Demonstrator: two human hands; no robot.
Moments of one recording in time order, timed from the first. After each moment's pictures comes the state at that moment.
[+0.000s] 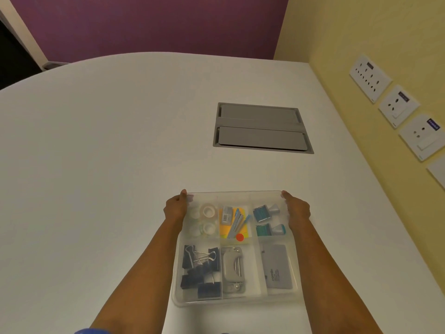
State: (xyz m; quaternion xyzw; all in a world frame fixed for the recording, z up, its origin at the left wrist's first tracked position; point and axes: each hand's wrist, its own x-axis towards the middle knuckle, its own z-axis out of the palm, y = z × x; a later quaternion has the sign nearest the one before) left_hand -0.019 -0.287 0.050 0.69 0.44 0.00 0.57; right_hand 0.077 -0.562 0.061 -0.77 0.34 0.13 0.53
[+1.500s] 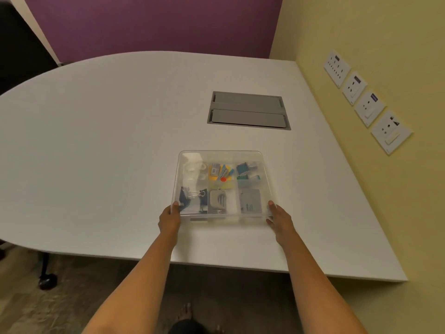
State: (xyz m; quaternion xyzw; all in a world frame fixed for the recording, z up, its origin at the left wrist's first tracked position) left_hand -0.218 -0.377 0.051 0.66 0.45 0.03 0.59; right_hand -0.133 -0.635 0.058 -0.66 0.23 0.20 0.69
